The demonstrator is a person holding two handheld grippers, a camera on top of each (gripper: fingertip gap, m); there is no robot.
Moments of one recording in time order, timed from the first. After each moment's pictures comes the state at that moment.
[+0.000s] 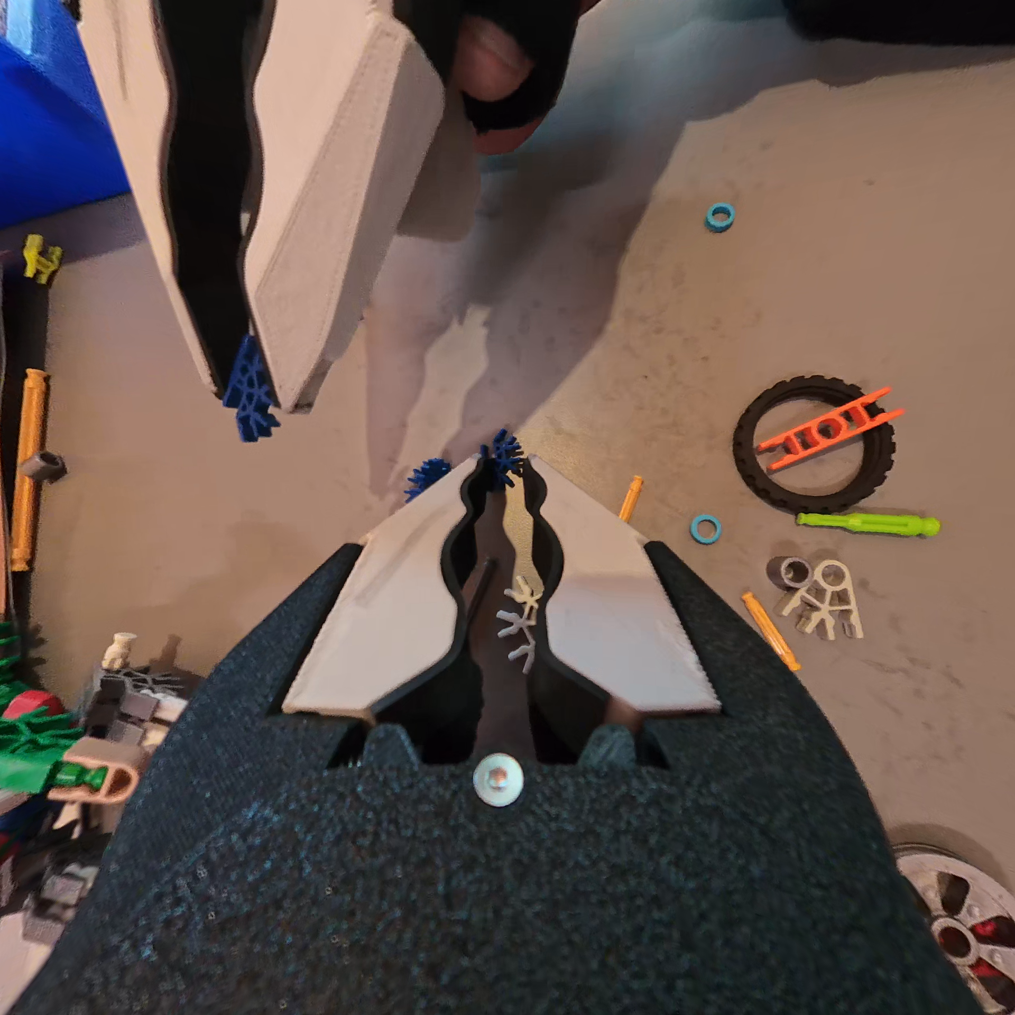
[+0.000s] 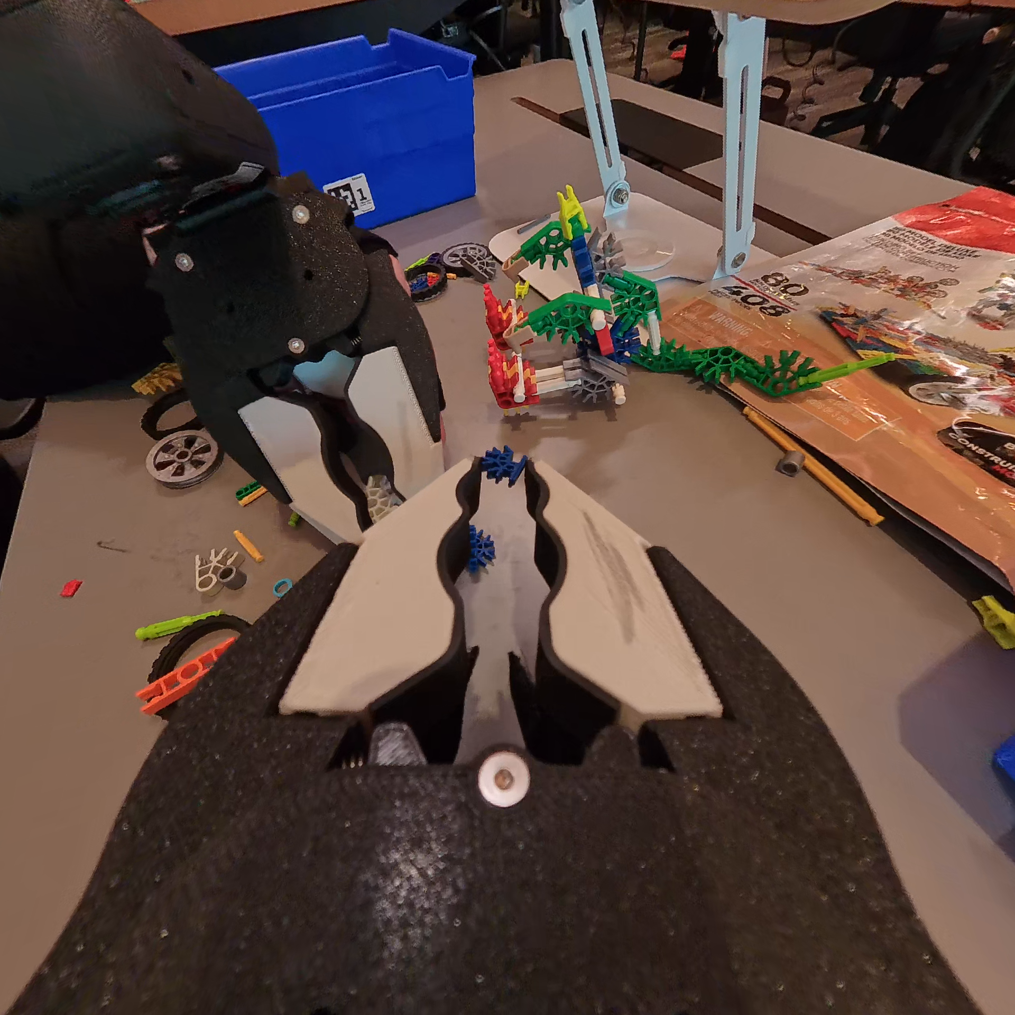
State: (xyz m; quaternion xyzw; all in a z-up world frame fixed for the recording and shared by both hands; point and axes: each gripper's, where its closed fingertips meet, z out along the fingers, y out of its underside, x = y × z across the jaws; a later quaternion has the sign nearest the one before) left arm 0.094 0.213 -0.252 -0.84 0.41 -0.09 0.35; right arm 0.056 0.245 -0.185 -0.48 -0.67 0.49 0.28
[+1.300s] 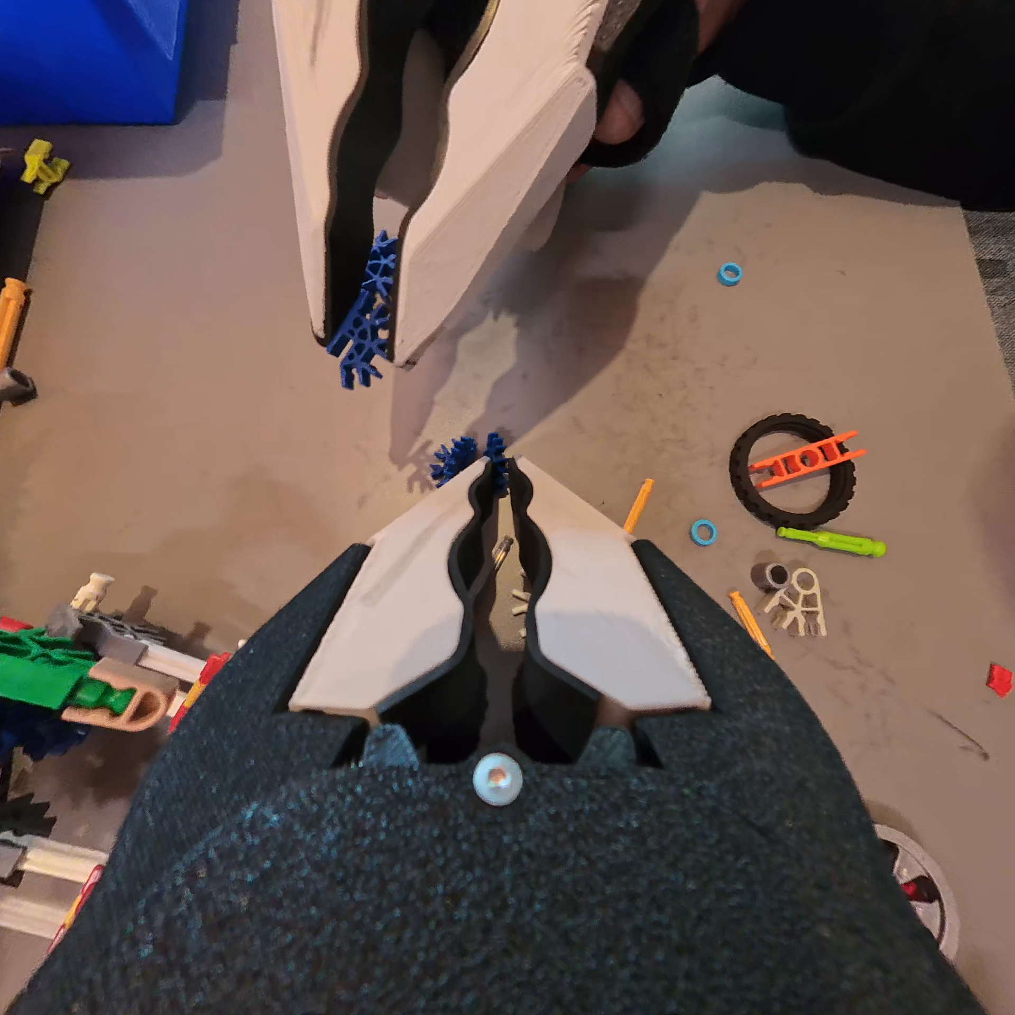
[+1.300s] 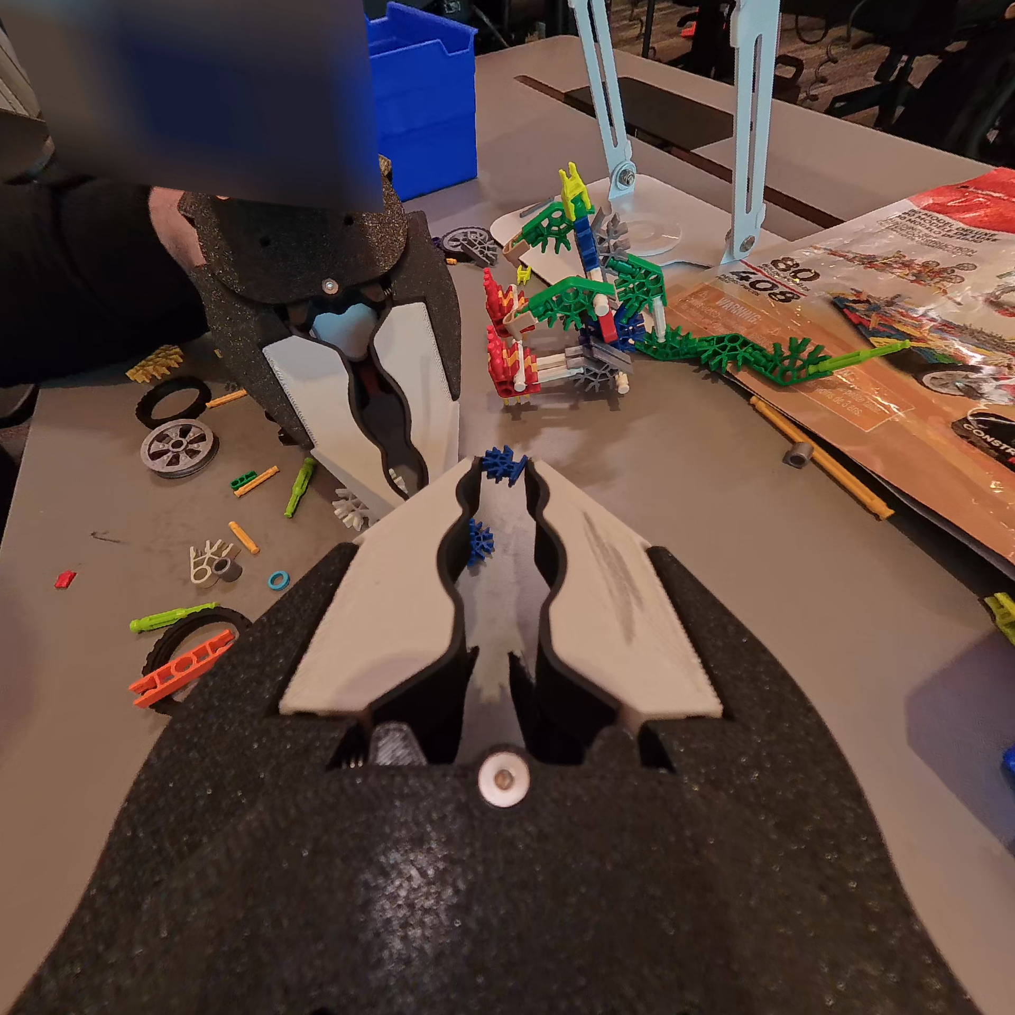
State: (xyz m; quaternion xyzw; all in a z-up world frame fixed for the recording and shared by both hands) left arm 0.082 0.215 -0.244 -0.86 0.33 -0.16 0.35; right arm 0.055 0.244 -0.191 -0.48 -0.68 0.48 0.27
